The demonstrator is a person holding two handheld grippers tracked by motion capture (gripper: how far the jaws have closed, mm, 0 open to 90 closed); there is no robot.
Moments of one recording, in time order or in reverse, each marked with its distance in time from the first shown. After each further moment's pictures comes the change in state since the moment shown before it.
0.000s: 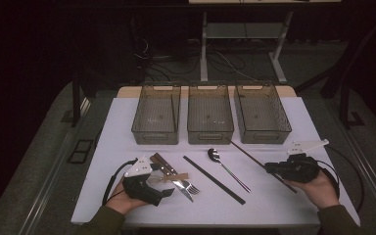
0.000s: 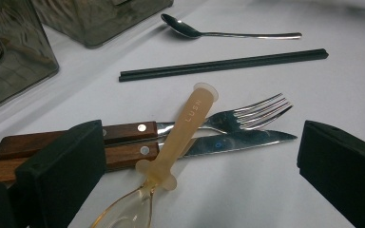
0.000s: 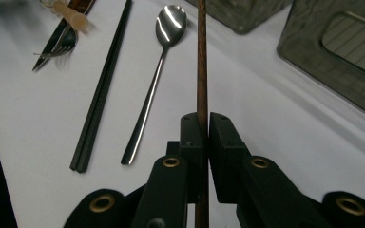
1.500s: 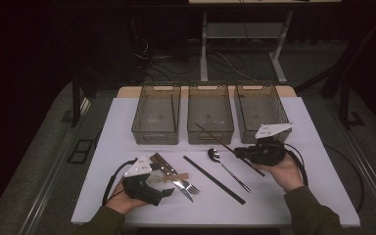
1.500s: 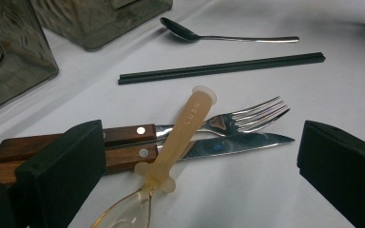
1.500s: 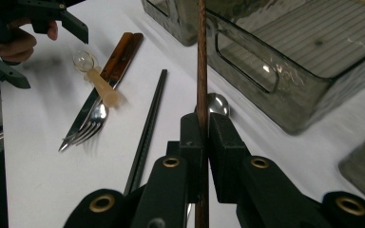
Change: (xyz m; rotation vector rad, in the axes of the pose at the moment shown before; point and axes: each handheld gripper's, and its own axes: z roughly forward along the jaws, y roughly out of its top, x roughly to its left) left arm 0.000 0.001 -0.001 -0.010 -0.004 -0.001; right arm 0.025 0.070 0.049 -0.082 0.087 -0.052
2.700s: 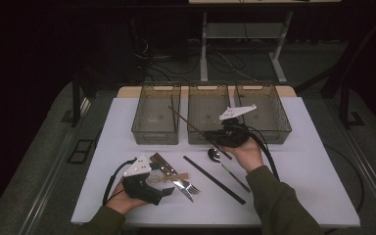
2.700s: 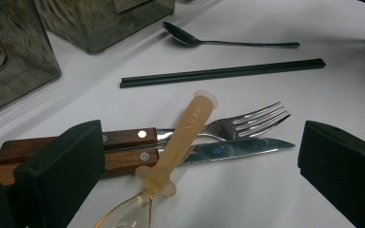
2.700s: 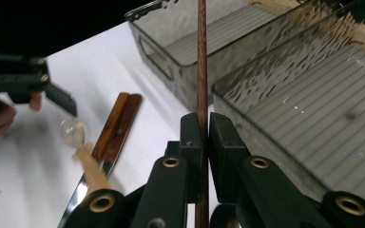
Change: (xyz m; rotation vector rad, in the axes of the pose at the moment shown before) left arm 0.001 0.000 0.001 -0.016 0.002 -0.014; right arm 0.016 0.070 0.068 -0.038 -0.020 0.015
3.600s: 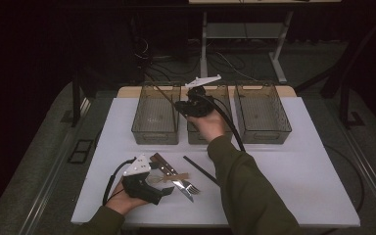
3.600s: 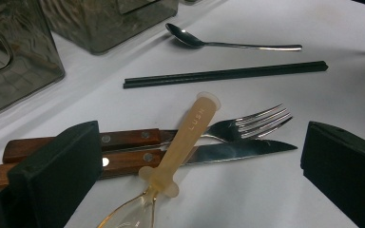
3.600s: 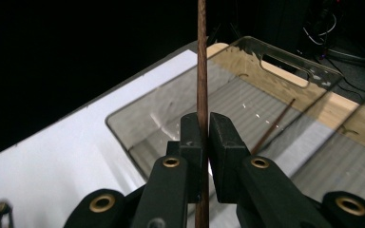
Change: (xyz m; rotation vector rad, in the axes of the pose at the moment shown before) left arm 0.002 0.001 -0.001 0.001 0.010 0.010; right arm 0.012 0.099 0.060 -0.088 -0.081 0.027
